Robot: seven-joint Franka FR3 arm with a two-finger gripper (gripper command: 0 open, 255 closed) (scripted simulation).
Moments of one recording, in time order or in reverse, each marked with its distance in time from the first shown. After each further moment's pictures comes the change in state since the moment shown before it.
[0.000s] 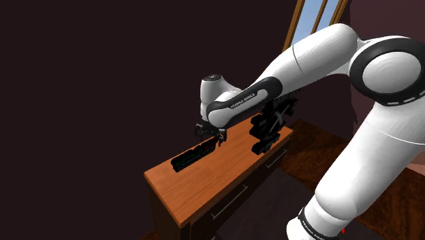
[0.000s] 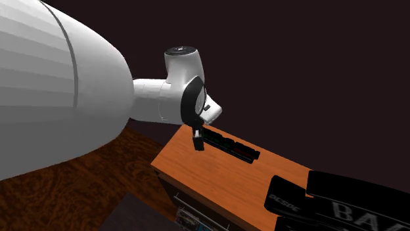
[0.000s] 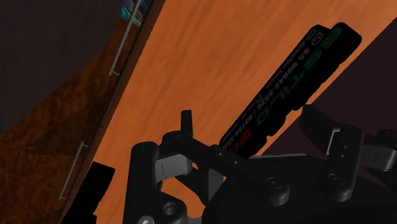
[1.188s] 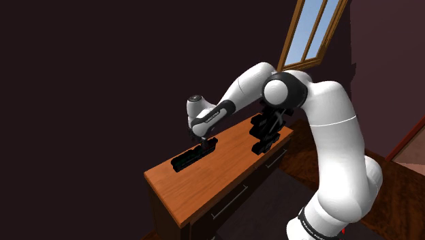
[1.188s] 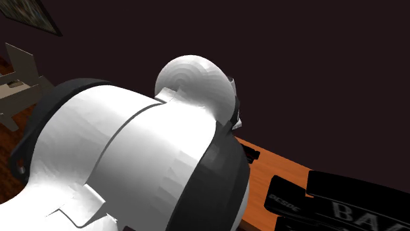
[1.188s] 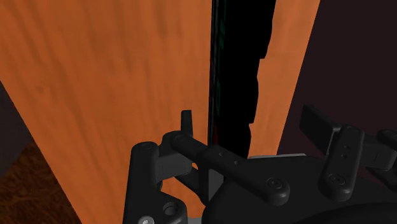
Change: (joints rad) arm 0.093 0.656 -0.212 0.538 -0.225 0.116 0.579
